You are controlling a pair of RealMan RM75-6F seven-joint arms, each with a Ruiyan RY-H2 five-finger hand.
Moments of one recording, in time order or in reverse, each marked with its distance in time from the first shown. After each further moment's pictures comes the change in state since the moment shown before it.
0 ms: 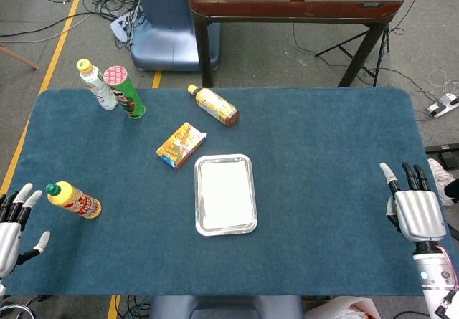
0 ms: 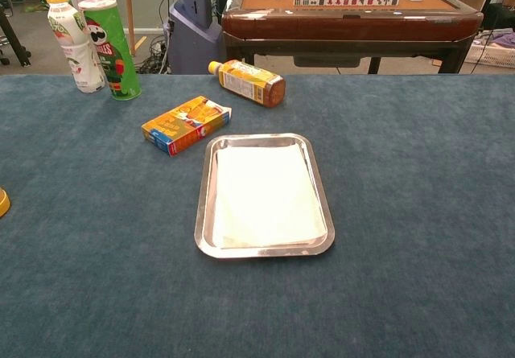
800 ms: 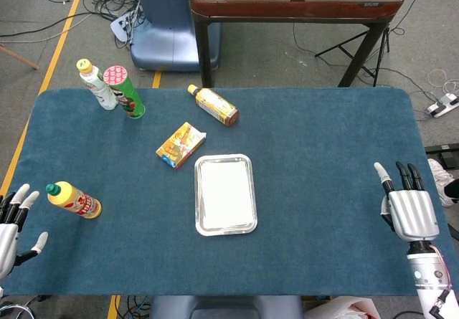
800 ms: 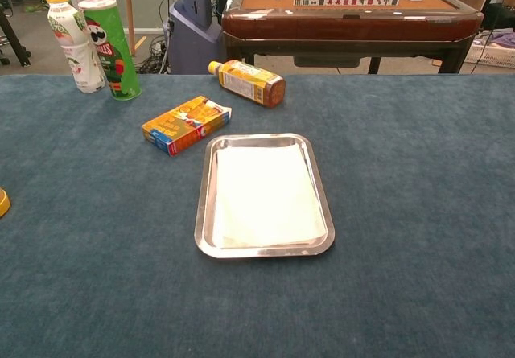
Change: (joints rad) left arm 0.007 0.002 0.003 0.003 0.000 0.013 -0.008; right arm -0.033 -0.049 0.051 0.028 -0.050 -0.012 -0.031
